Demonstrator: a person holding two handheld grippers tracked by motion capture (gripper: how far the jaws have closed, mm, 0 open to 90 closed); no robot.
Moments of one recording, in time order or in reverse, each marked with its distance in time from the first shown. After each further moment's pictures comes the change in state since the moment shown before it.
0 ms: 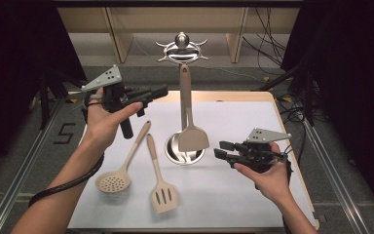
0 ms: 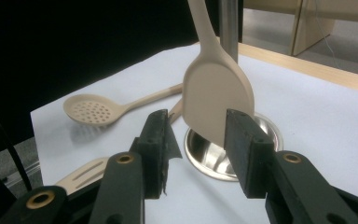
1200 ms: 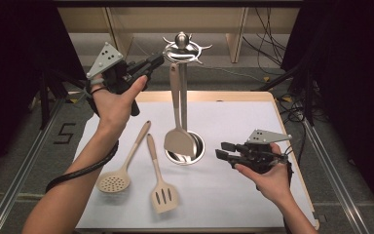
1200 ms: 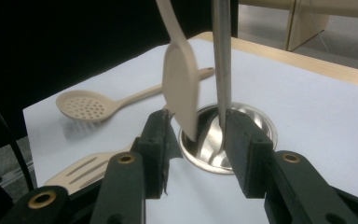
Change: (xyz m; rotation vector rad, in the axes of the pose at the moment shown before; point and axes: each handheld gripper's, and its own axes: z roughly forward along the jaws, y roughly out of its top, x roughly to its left) left arm -0.002 0.034 0.018 -0.164 0.270 0.143; right arm -0.004 -0.005 0.000 -0.003 -0.037 -0.016
